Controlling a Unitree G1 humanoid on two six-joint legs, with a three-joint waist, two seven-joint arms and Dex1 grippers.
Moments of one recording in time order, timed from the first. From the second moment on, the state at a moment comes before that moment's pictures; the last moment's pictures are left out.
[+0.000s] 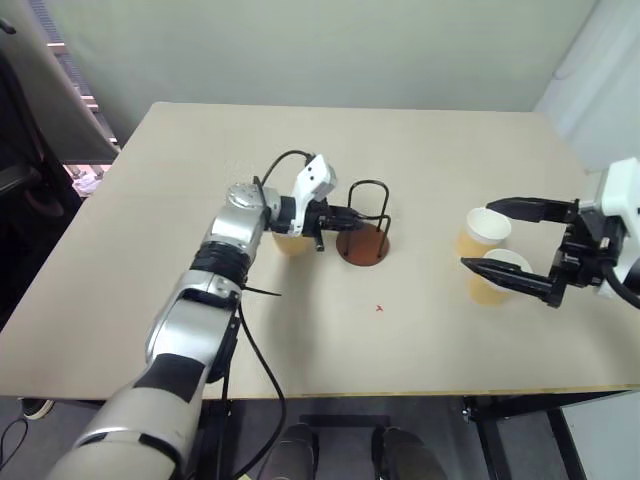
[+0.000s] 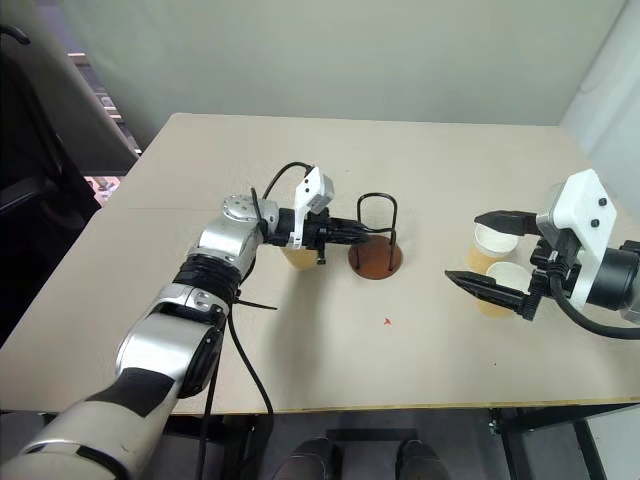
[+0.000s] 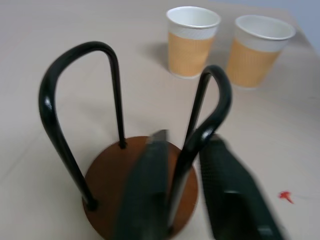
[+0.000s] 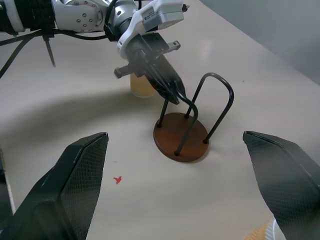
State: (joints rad) left arm -1.14 0.33 -0.15 0.91 -0.12 0.09 -1.23; right arm -0.26 -1.06 -0.49 -0.66 0.86 0.87 0.84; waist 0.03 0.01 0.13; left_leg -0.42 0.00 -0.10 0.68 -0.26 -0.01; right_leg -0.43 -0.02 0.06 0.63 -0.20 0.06
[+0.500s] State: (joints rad) left arm -0.91 0.40 -0.21 0.35 -0.21 0.34 -1.44; right arm -0.26 -1.08 -0.46 -0.63 0.85 0.86 0.83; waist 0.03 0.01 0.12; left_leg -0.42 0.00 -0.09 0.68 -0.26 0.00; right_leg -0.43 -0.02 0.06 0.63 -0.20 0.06
